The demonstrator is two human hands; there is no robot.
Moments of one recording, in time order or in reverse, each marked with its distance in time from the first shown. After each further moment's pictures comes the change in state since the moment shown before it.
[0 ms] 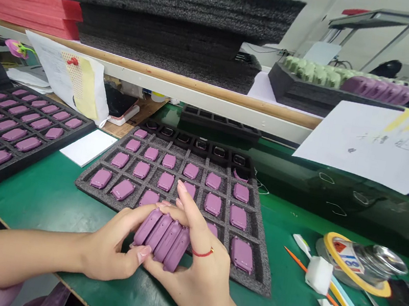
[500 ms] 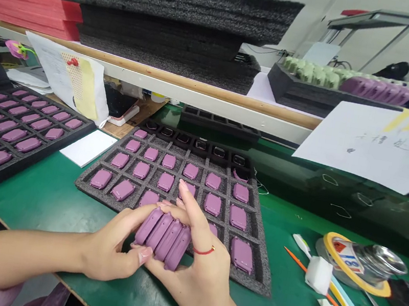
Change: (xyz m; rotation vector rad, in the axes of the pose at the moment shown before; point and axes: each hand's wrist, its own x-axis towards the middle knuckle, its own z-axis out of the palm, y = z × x) left_hand 0.001 -0.001 -0.001 -0.013 -0.008 0.022; right_hand 0.002 0.000 0.000 0.006 0.015 -0.001
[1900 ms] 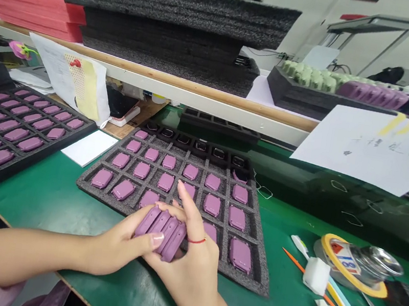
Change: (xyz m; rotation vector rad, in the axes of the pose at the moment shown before) left_hand -0.002 -0.004 0.008 -0.198 0.027 -0.259; right_hand -0.008 0.002 0.012 0.024 -0.012 0.132
